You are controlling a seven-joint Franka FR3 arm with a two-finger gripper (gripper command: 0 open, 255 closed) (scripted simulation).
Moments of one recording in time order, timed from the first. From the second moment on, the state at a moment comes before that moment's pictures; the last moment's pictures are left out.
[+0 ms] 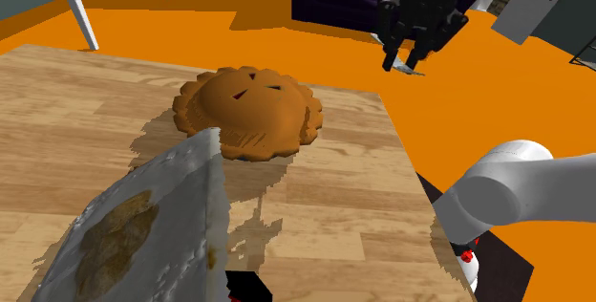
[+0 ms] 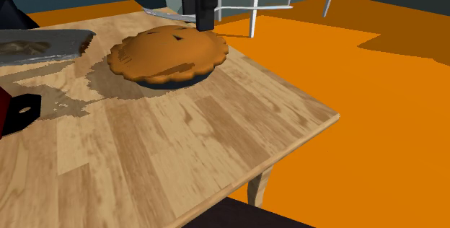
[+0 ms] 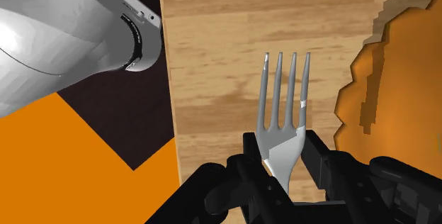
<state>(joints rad) -0.06 -0.81 0.33 -2.15 0.28 1.32 0.89</state>
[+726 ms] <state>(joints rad) -0.03 -0.87 0.41 -2.06 0.37 1.20 1.02</state>
